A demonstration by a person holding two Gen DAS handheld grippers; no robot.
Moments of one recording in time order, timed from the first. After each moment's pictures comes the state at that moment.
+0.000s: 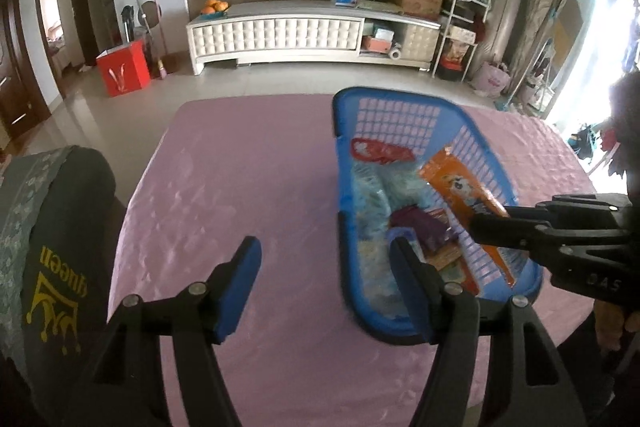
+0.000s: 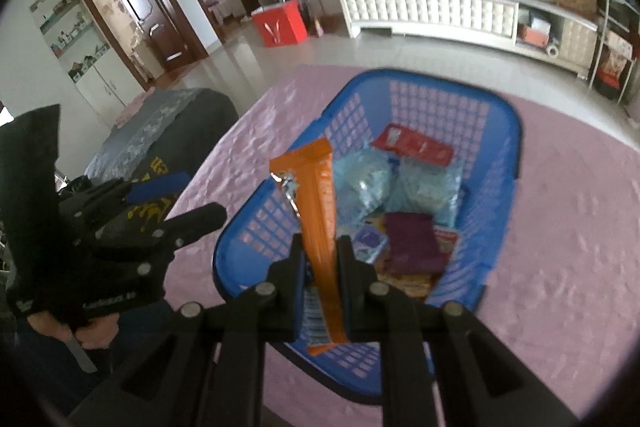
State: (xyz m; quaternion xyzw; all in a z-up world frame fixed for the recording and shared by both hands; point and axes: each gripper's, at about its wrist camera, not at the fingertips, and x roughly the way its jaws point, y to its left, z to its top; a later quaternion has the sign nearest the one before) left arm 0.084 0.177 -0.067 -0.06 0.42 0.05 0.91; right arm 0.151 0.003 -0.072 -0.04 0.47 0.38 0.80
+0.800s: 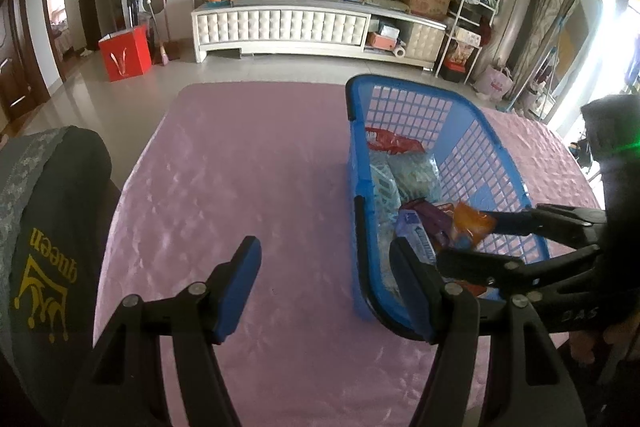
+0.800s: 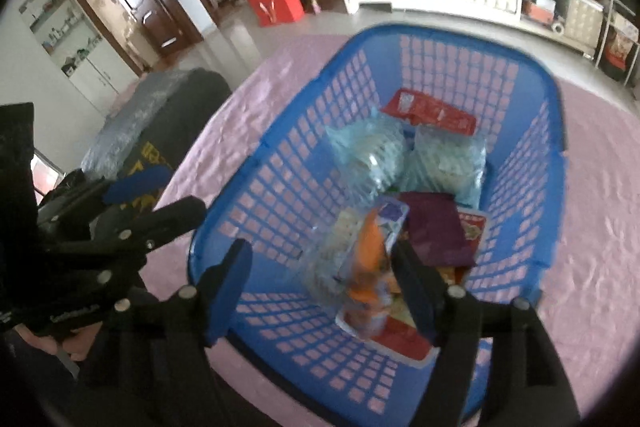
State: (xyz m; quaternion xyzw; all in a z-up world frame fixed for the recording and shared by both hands) left arm 0.080 0.184 -0.076 -0.09 0.42 0.05 0.90; right arm 0.155 0.014 -0.098 -0.04 0.49 0.37 0.79
